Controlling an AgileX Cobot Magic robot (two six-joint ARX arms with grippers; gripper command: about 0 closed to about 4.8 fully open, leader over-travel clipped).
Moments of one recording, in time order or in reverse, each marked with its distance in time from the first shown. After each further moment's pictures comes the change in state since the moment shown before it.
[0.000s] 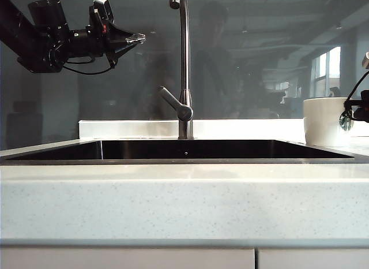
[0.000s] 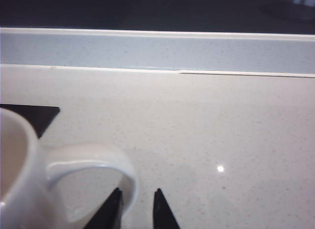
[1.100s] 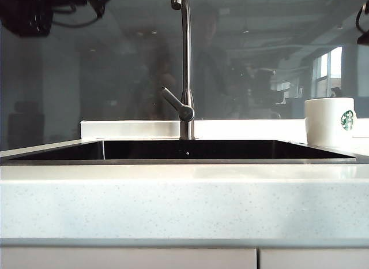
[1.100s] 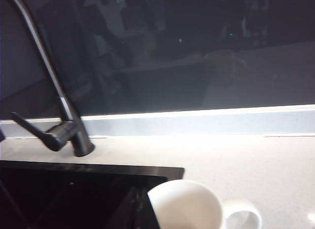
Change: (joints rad) left arm 0.025 -0.163 -0.003 0.442 0.042 -0.412; right arm -0.004 -0.562 -0.200 -0.155 -0.222 0.265
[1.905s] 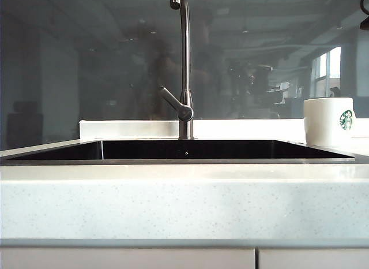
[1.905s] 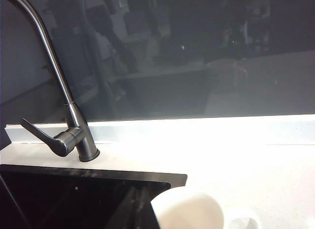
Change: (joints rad) left arm -0.002 -0.127 0.003 0.001 0.016 -0.186; right arm 0.000 -0.074 -0.002 -0.050 -0.006 0.001
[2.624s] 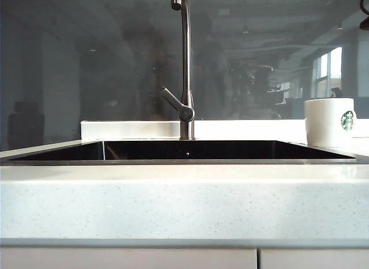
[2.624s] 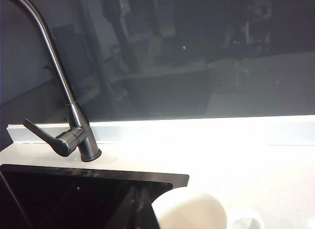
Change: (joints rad) left arm 0.032 -0.494 0.006 -1.537 -0.605 1.635; right arm 0.000 0.000 0.000 0.000 0.000 0.000
